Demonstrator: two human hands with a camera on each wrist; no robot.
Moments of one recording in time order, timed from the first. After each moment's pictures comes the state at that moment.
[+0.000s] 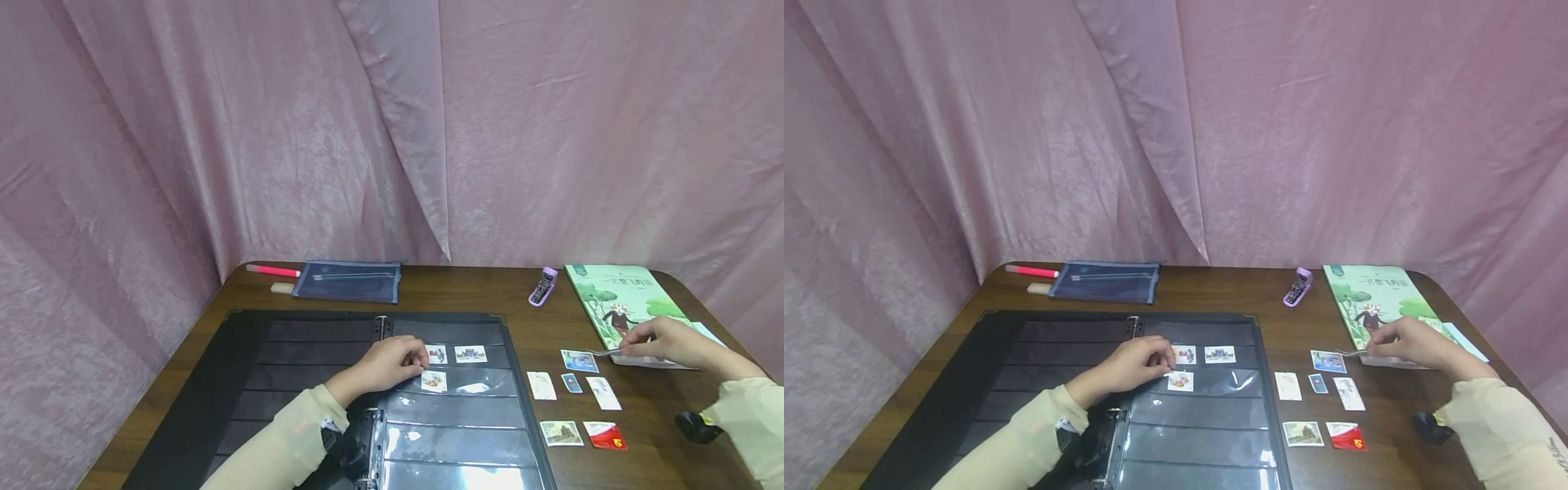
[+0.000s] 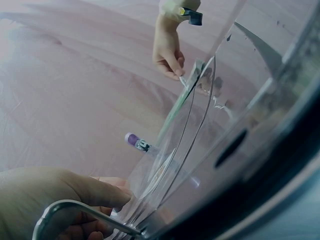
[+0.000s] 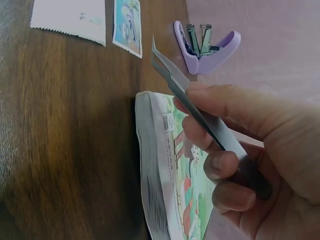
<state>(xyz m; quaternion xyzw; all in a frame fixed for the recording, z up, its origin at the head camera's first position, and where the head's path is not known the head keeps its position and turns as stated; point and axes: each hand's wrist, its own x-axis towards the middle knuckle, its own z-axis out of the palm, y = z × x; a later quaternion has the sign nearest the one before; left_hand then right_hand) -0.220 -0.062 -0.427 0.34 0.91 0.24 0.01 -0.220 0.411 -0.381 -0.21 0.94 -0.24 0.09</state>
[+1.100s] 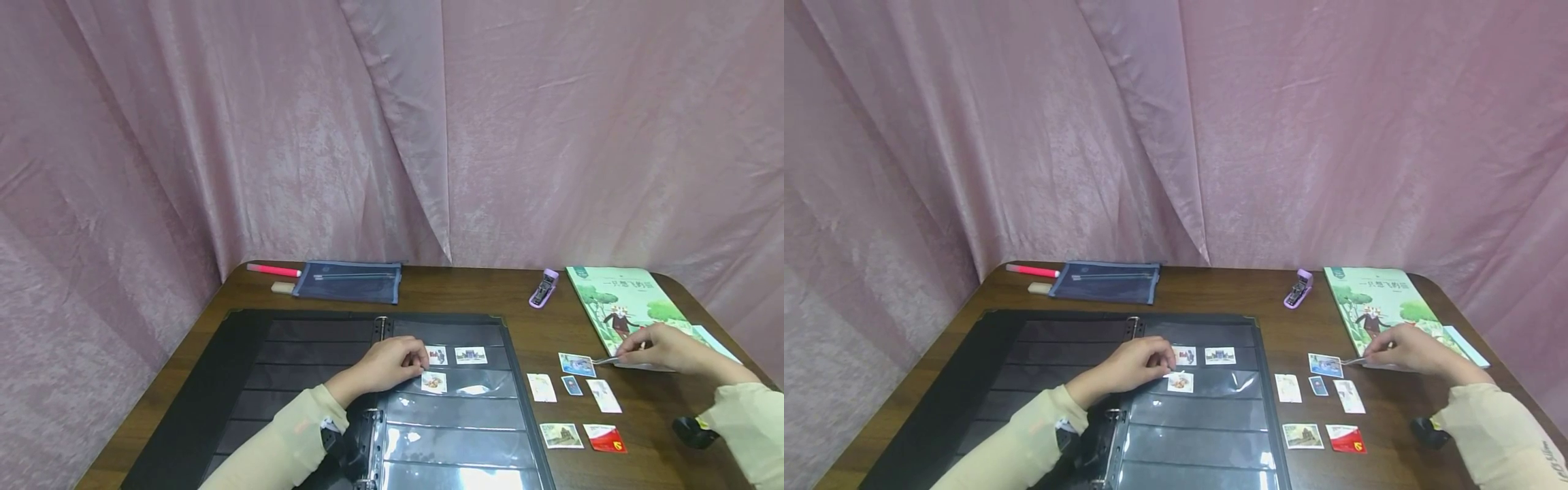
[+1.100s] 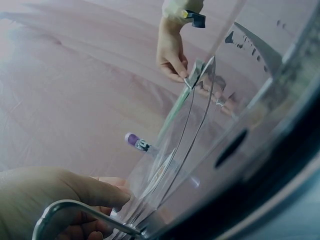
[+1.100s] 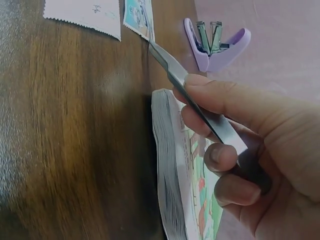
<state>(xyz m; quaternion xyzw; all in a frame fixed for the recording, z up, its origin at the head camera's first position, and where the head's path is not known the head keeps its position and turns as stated) -0.218 -0.062 -0.424 0.34 0.91 0.25 0.02 -0.225 0.416 -0.396 -0.30 0.92 -0.25 0.04</state>
